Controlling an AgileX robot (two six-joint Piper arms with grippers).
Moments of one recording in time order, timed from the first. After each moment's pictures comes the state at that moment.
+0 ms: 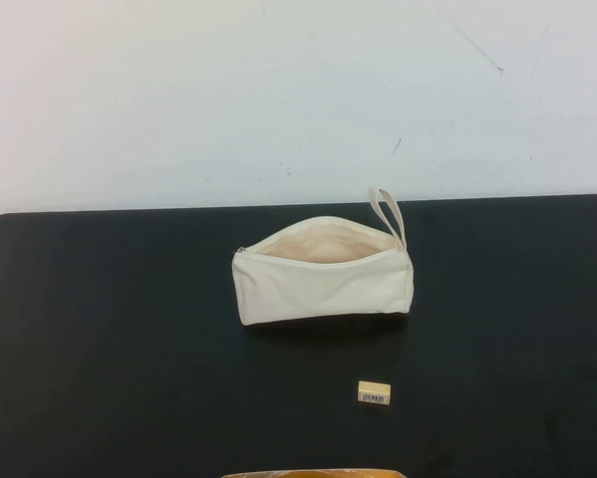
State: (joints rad) right arm -0.05 -0.01 0.03 0.00 -0.11 -0.09; left arm -0.01 -0.01 0.02 -0.15 0.38 0.13
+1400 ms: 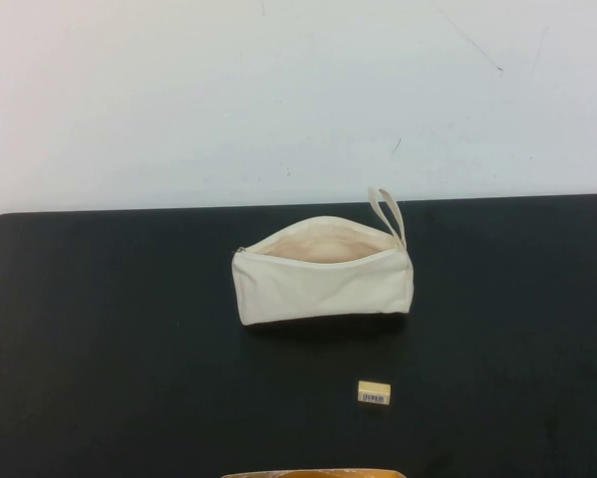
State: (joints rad) right arm -0.05 0.67 -0.60 0.15 0.72 -0.01; left arm -0.01 -0.01 0.02 -0.15 0.38 0.13
